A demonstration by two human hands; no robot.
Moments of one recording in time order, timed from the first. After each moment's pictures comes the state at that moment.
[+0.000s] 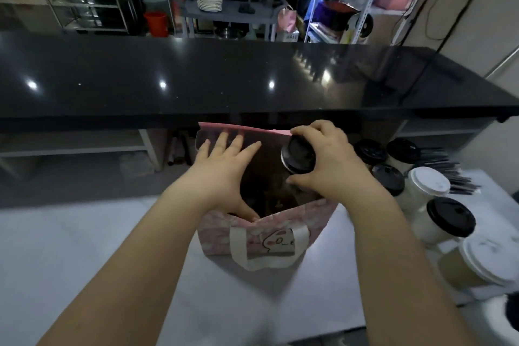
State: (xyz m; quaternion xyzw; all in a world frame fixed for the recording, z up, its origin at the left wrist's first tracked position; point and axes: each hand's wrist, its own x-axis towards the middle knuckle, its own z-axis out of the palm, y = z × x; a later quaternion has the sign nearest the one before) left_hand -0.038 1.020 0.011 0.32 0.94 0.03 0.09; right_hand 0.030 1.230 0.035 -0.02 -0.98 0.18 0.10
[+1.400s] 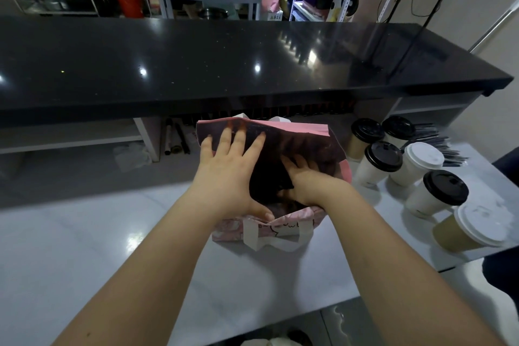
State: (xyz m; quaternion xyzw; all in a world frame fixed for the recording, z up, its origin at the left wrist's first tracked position) left_hand -0.021 1.011 -0.017 0.33 0.94 0.02 0.00; right_hand 0.005 1.208 -0.056 -0.10 -0.97 0.11 -0.20
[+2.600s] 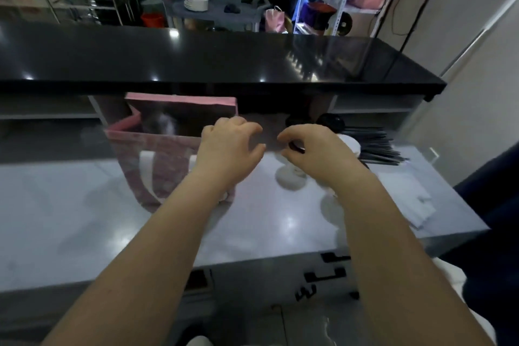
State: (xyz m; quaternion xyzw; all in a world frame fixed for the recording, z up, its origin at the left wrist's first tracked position) left_hand 0.118 1.189 0.023 0.25 0.94 0.18 -0.14; right_hand 0.170 1.369 0.039 0.02 -0.97 0.23 0.07
